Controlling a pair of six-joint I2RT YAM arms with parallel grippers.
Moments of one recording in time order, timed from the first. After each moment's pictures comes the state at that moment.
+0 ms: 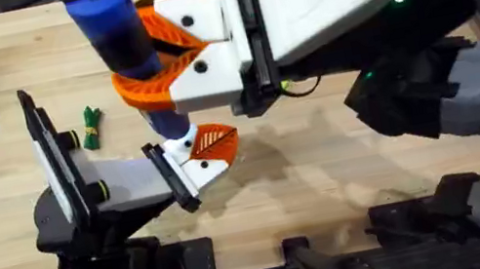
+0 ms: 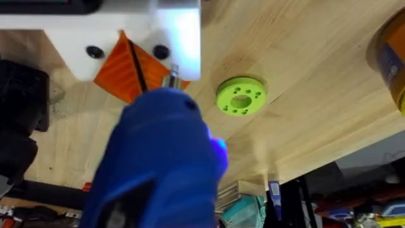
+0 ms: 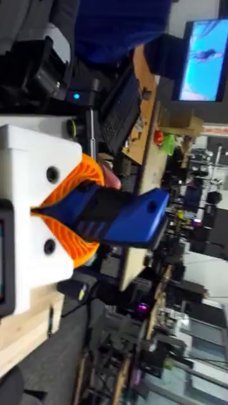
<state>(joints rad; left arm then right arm) -0.09 0.01 0.02 -0.11 0.98 0.06 0.82 1.31 0.76 0.88 -0.76 0.02</state>
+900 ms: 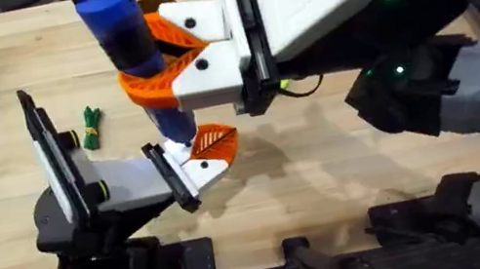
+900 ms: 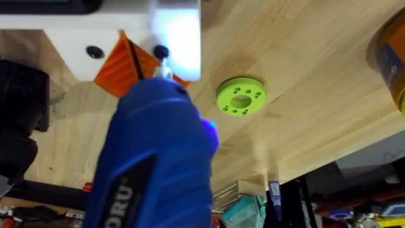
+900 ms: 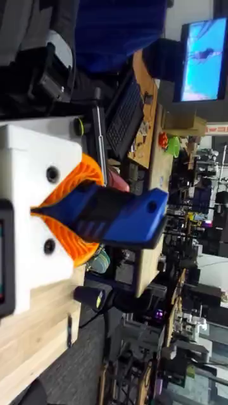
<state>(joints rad) -0.09 0.01 0.02 -0.11 0.98 0.06 0.81 1.31 0.76 0.83 -0.77 0.06</state>
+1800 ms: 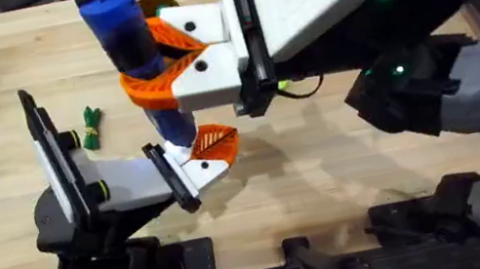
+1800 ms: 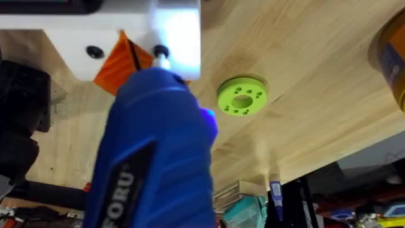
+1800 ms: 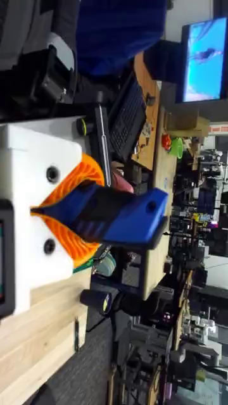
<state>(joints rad) -0.09 0.01 0.02 -0.11 0.98 0.06 0.81 1.31 0.77 0.79 -0.77 0.07</state>
